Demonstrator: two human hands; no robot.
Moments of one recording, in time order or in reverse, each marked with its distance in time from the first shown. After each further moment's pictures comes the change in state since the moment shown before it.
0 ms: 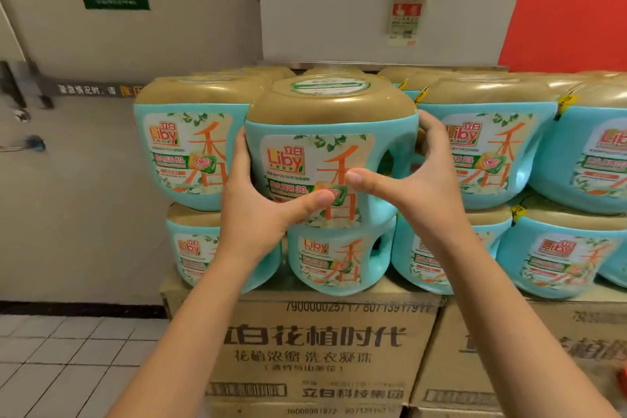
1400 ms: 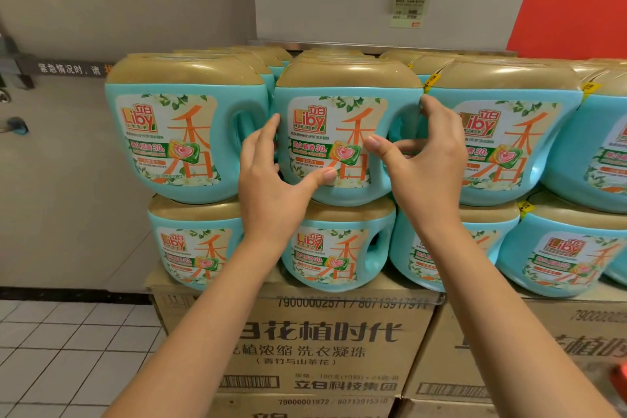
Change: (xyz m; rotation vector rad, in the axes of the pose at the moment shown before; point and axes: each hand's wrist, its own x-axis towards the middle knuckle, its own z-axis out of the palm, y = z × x) left_hand 0.019 -0.023 0.046 0.200 0.132 0.020; right_hand 0.032 0.034 0.011 -0.344 0.261 -0.136
